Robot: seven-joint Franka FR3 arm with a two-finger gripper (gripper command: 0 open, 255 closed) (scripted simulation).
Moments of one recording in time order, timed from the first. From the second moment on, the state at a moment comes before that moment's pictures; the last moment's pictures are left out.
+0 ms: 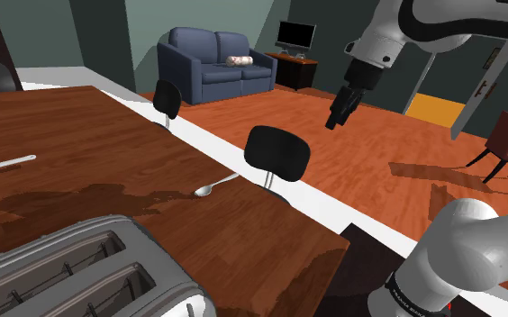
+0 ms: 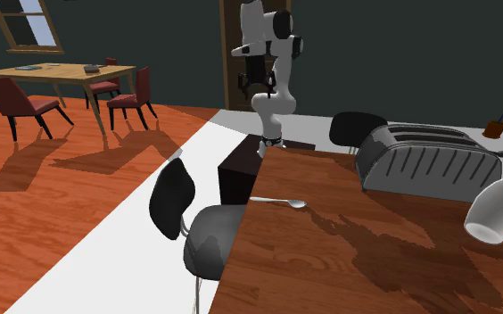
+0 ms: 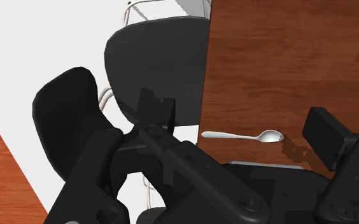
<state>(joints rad) 0.01 -0.76 -0.02 -2.32 0.12 1.68 -0.16</state>
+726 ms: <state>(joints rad) 0.04 -0.56 0.13 -2.33 0.15 1.92 -0.03</state>
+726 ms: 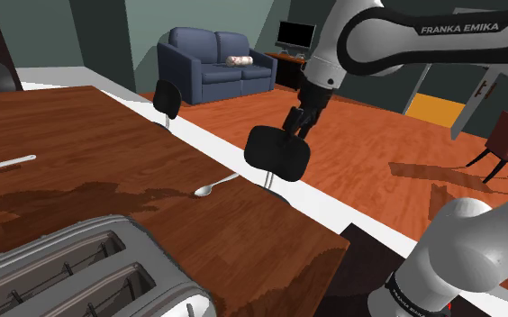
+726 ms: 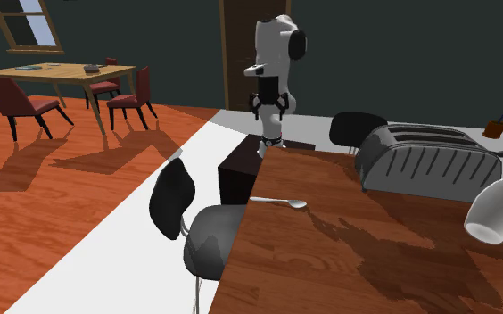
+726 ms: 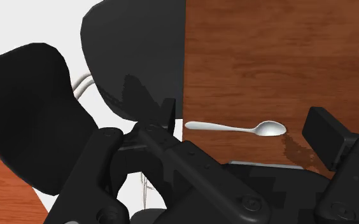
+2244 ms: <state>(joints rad) 0.13 0.29 0.35 -1.88 -0.24 2.28 0.48</state>
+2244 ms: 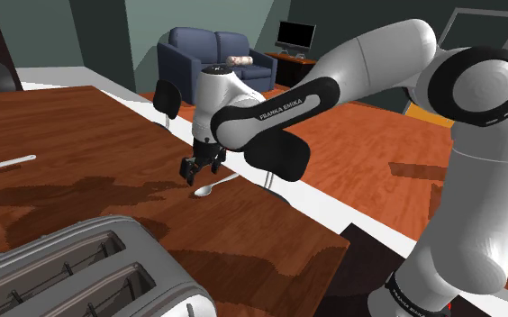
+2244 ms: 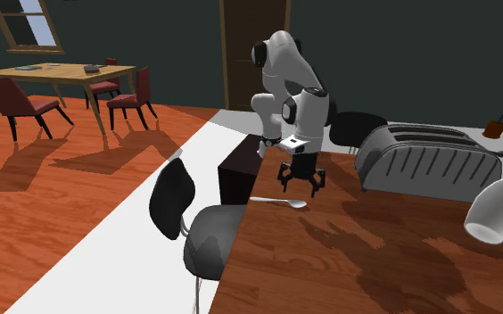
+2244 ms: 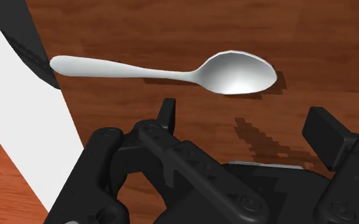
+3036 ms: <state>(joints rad) 0.15 0.38 0.33 -1.86 -0.29 2.35 0.52</state>
